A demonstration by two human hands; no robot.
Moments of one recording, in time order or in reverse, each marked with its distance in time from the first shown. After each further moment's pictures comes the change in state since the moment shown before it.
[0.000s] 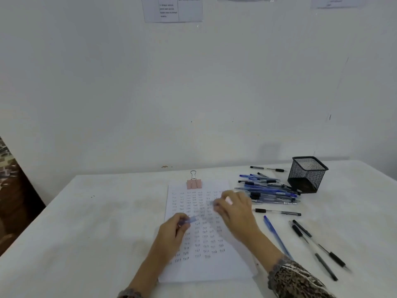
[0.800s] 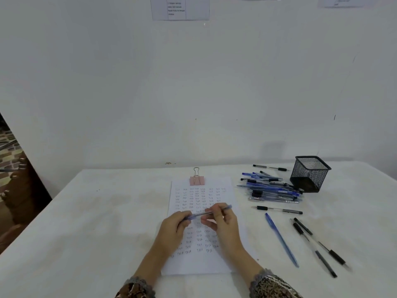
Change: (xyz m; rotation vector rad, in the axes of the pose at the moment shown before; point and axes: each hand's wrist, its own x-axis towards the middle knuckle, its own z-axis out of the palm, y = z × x) left_hand -0.005 -0.003 -0.001 0.016 0.032 0.022; right_hand -0.016 -0.066 0.007 1.306 0.011 0.932
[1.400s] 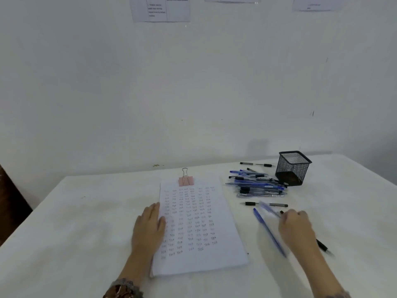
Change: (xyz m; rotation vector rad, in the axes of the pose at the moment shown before) left_hand 0.005 -0.023 -0.013 0.425 0.016 -0.217; right_hand -0.020 -0.081 -0.136 -1.417 0.501 0.239
